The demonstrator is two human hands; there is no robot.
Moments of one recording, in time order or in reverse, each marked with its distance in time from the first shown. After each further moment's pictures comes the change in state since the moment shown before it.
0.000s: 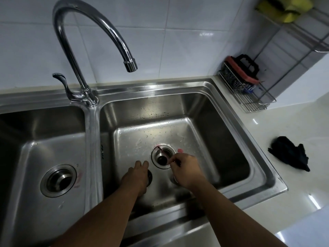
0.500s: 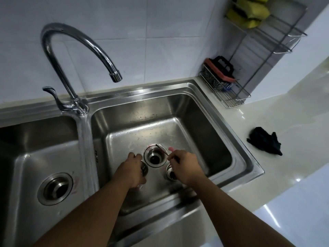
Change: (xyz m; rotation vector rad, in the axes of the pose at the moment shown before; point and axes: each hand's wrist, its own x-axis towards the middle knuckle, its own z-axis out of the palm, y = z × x) left_hand -0.021 0.005 -0.040 -0.133 0.153 0.115; right_hand -0.031 -0.014 -0.038 0.016 0.058 0.006
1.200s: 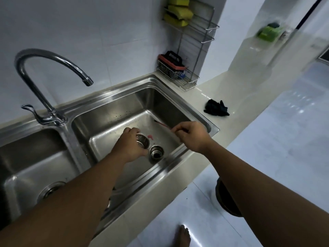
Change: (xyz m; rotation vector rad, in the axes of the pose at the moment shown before) left_hand -0.064 0.065 -0.065 -0.169 0.101 0.307; right_hand -0.110 -0.027 -0.105 0.079 0.200 0.070
